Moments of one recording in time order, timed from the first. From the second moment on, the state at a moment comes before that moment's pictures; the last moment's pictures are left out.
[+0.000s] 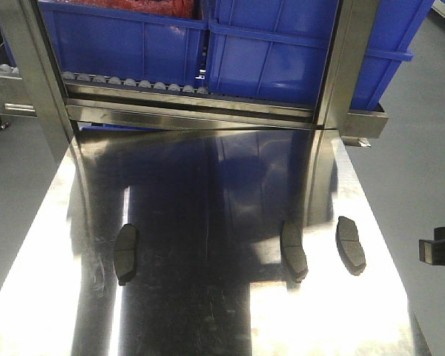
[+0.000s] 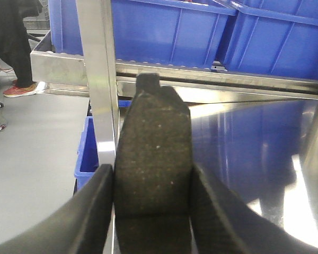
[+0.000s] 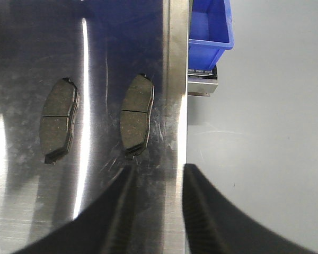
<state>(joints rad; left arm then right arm) -0.08 0.34 -0.37 0.02 0.35 -0.09 0.06 0.89 -0.67 0.03 0.69 0.00</state>
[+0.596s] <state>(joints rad) -0.08 0.34 -0.37 0.02 0.35 -0.09 0.06 1.34 -0.92 0.07 0.79 -0.02</state>
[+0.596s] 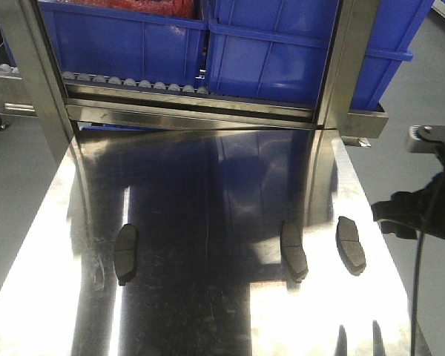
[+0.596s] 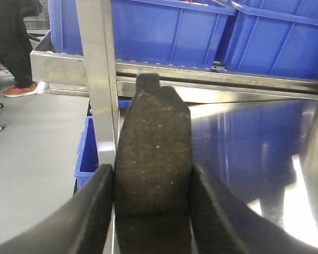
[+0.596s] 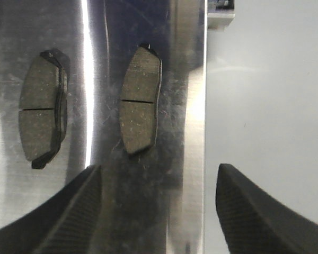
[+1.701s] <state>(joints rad) -0.08 0.34 -0.37 0.02 0.35 -0.09 0.15 1.96 -1.31 0.06 0.95 0.01</state>
